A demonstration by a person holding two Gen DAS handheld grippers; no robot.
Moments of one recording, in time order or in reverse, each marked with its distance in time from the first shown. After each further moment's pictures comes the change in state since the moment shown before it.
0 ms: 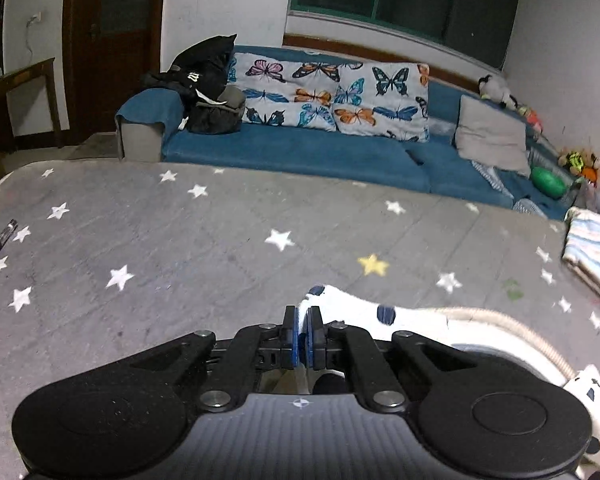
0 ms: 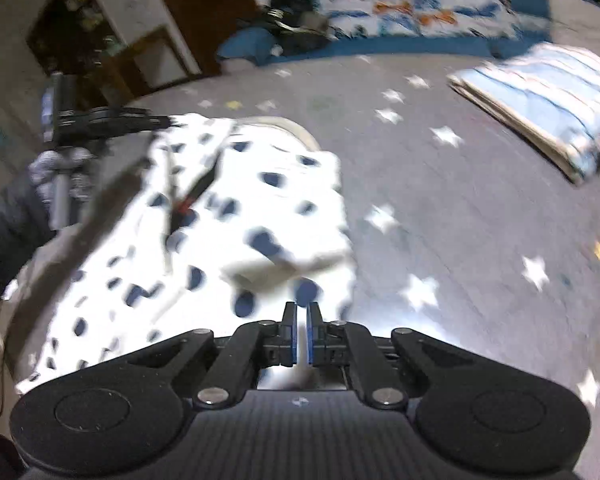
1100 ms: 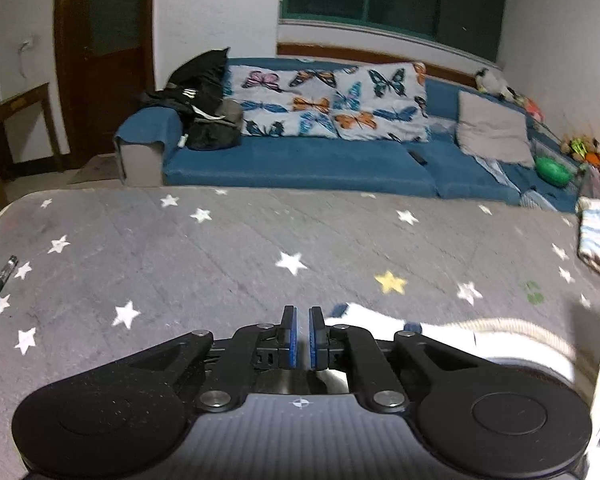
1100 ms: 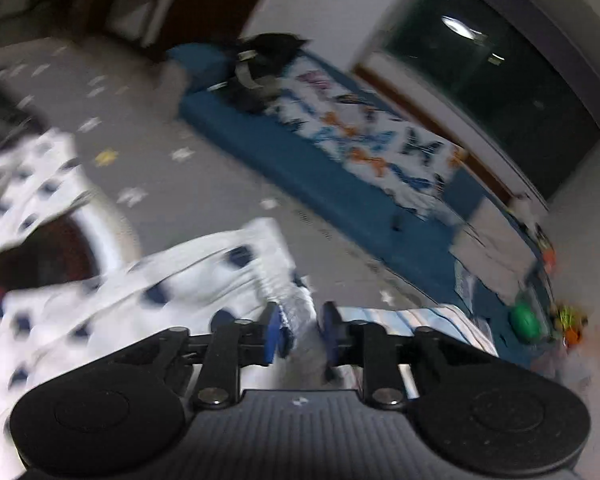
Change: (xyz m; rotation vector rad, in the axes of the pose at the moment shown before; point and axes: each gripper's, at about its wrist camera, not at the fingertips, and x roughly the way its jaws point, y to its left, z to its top) left arm 0.011 0.004 0.008 0.062 -0.032 0.024; right arm 0.060 0.046 0.116 -0.487 -0.186 -0.508
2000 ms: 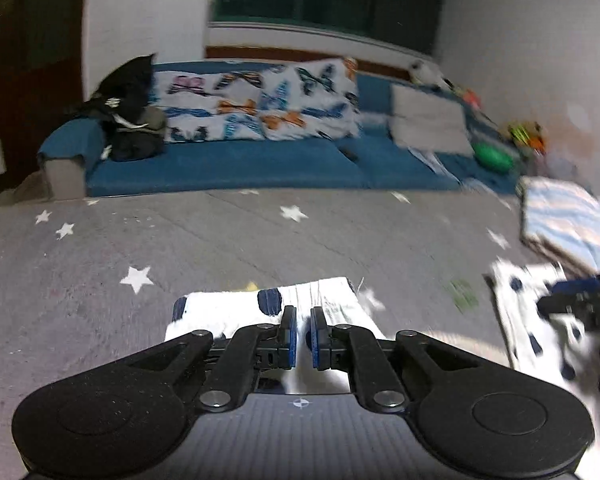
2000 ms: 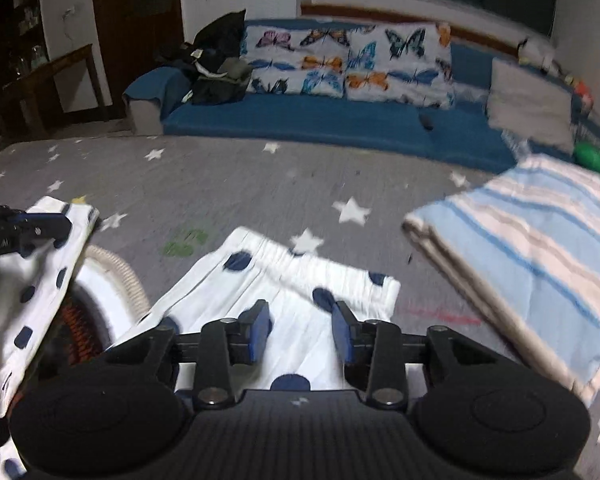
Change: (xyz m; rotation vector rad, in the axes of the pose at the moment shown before) left arm 0.045 -0.068 -0.005 0.068 -0.016 -0.175; right arm 0.077 -0.013 -0.039 0.410 0.099 0.175
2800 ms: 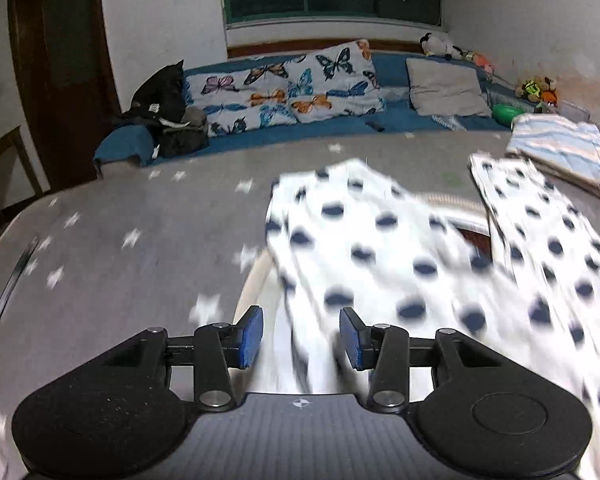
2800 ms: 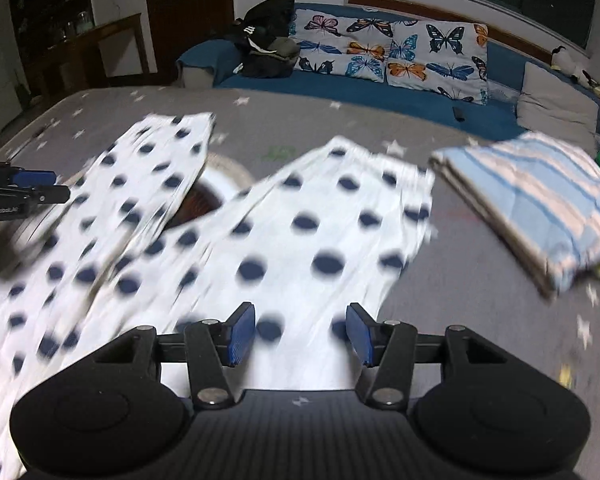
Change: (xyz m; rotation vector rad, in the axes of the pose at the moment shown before) left arm -0.141 -0.003 -0.088 0.135 0.052 0.144; right arm -0.115 0.026 -0.086 -0.092 0.074 0.116
